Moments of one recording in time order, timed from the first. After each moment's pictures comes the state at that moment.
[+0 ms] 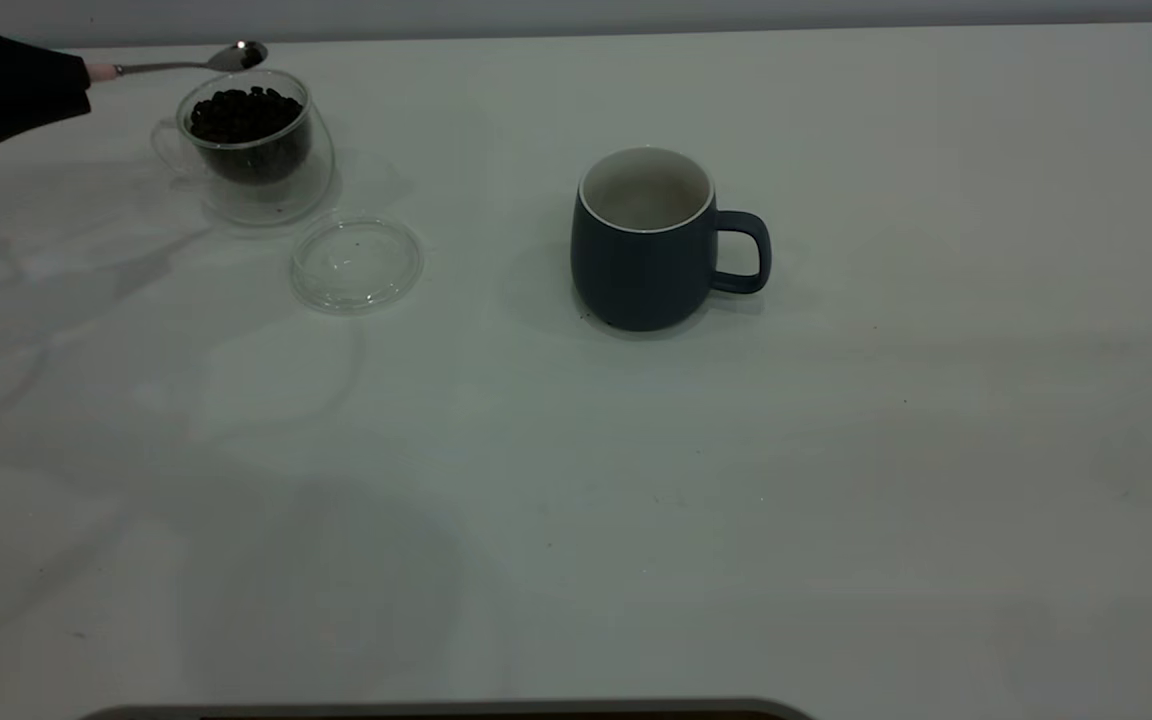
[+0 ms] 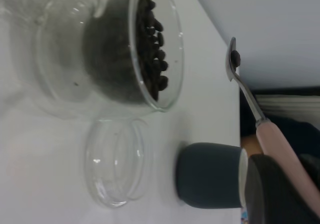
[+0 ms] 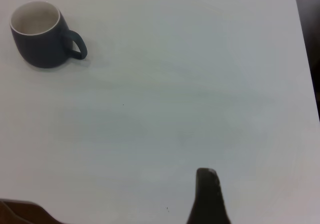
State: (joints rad) left arm 0.43 2.36 -1.19 -1.57 1.06 1.28; right arm -0.03 0.03 -0.47 0.09 1.12 -0.13
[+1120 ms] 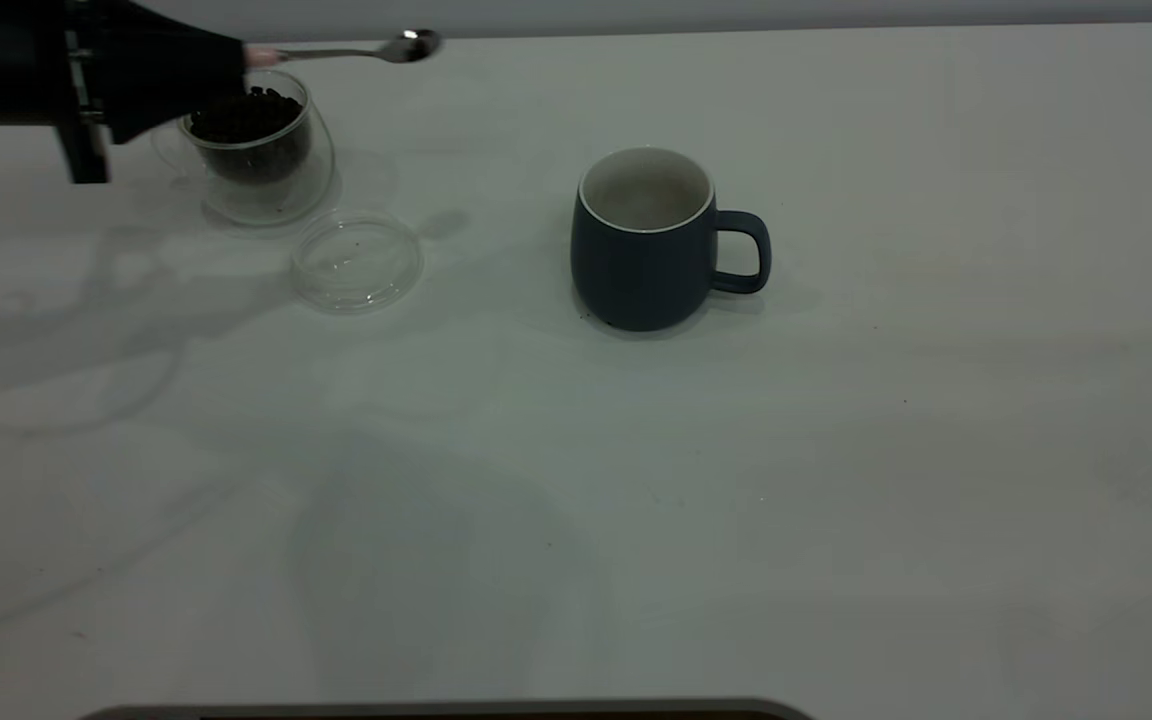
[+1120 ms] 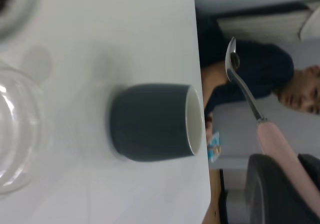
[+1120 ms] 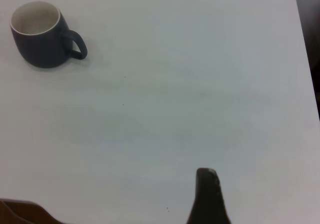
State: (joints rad) left arm 0.21 2.36 -1.19 -1.57 1.13 1.29; right arm -0.03 0.03 -0.47 0.09 1.12 -0.13
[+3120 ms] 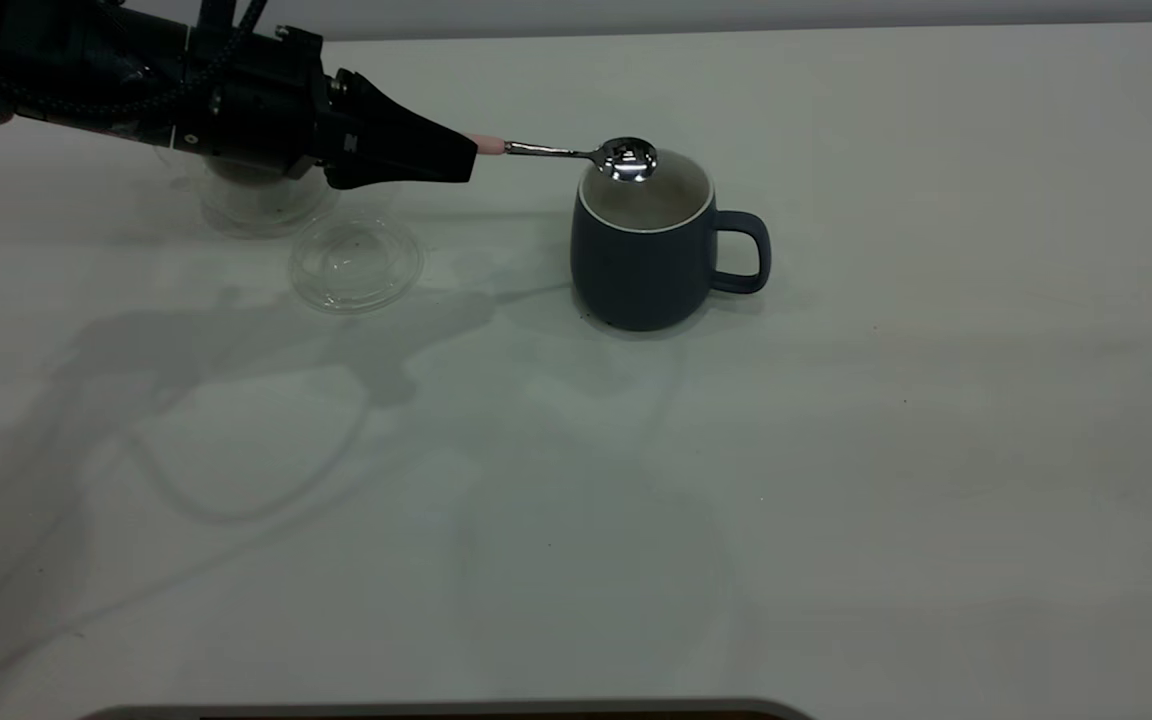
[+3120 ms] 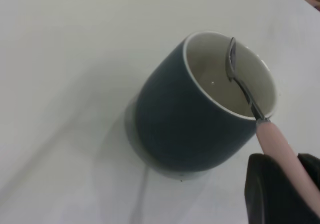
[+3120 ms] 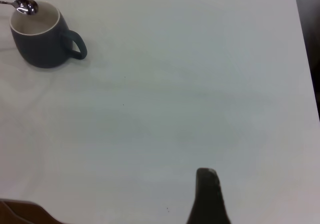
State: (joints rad) left arm -0.10 2.36 -1.20 -1.63 0.86 2.11; right arm -0.03 0.03 -0.47 0.09 1.12 -0.13
